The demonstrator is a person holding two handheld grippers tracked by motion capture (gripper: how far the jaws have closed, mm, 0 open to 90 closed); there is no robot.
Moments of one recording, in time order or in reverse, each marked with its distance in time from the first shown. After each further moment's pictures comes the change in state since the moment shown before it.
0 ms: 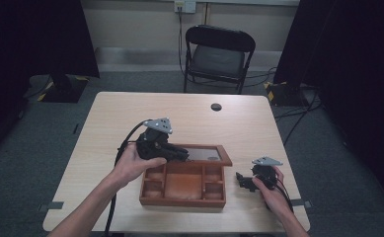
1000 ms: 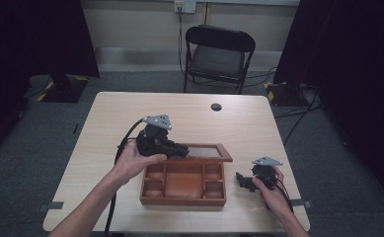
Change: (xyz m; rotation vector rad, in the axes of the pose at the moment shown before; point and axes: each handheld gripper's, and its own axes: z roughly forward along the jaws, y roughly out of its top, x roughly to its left) left arm 0.006 0.004 -0.002 -0.010 0.008 -0.013; right arm 0.000 0.000 0.000 0.000 0.000 -0.001
